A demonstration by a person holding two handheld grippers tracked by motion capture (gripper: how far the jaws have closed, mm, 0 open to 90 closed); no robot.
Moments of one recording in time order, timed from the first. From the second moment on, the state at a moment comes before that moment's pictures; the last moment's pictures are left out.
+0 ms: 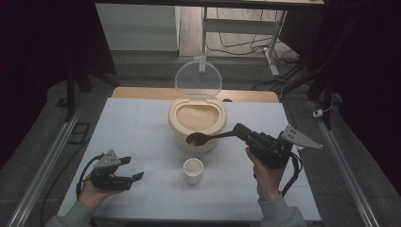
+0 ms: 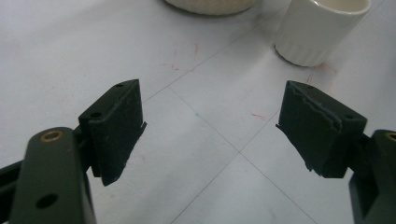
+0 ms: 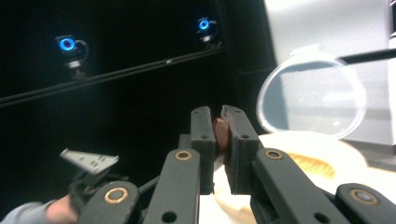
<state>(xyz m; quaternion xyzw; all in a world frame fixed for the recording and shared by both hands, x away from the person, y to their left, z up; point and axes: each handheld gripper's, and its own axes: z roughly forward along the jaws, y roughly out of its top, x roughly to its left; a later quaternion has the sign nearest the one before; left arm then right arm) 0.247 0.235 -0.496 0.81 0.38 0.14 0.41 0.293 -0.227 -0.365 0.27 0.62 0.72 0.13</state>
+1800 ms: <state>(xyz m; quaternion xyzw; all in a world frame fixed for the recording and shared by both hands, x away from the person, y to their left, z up) 0.249 0.237 -0.499 0.82 0.38 0.13 0.41 0.391 -0.189 -0.389 0.45 0.65 0.59 0.14</state>
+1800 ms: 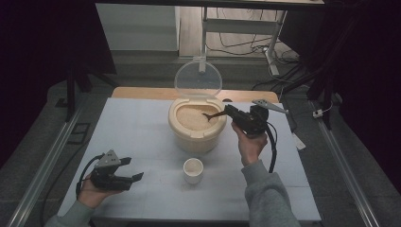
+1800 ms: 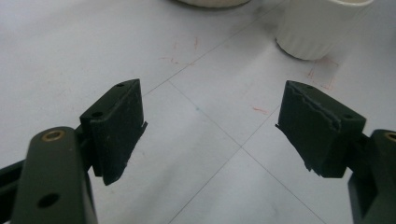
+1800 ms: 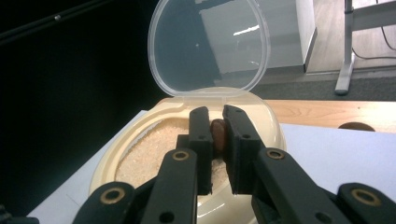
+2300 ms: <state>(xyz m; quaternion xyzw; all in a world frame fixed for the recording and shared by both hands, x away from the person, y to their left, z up) 0.249 0.238 -0.498 0.82 0.38 0.13 0.41 0.393 -0.201 -0.393 0.49 0.61 0.62 0.08</state>
